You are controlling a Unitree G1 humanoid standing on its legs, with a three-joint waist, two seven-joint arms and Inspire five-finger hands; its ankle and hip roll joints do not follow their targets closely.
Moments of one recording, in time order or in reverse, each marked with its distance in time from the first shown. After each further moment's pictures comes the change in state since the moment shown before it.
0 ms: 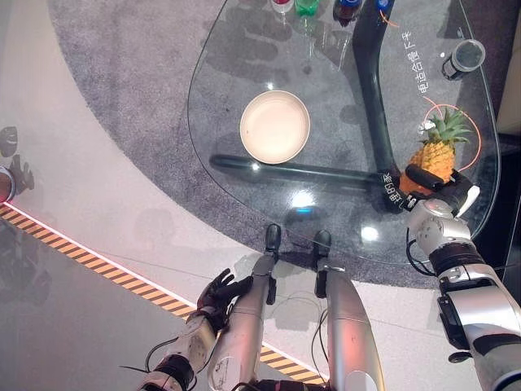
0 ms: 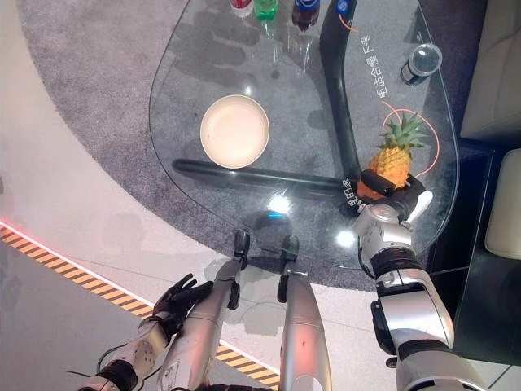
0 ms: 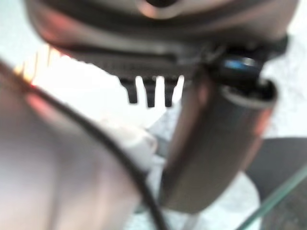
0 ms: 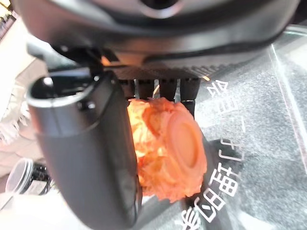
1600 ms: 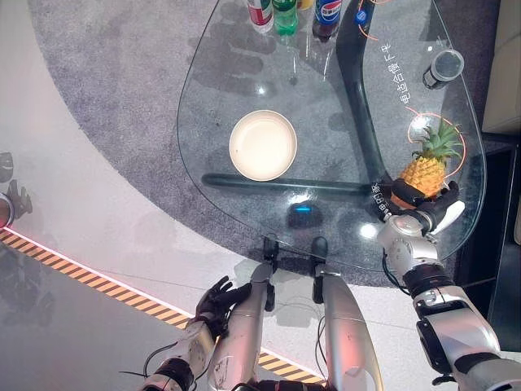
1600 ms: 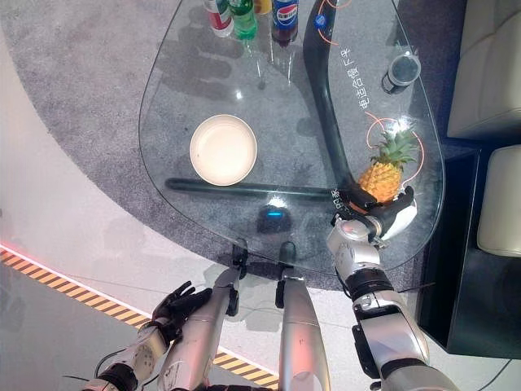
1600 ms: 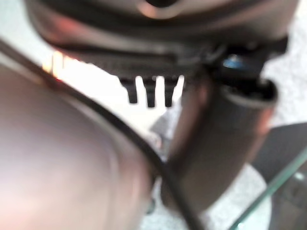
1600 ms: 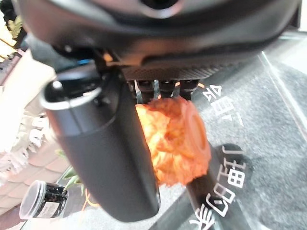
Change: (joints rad) left arm 0.009 -0.013 -0.010 0.041 0.043 0.031 0.000; right arm 0.101 0.137 0.002 -0.156 -0.040 -0.128 -0.274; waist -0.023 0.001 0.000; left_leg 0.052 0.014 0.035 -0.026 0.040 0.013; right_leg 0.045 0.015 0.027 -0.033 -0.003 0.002
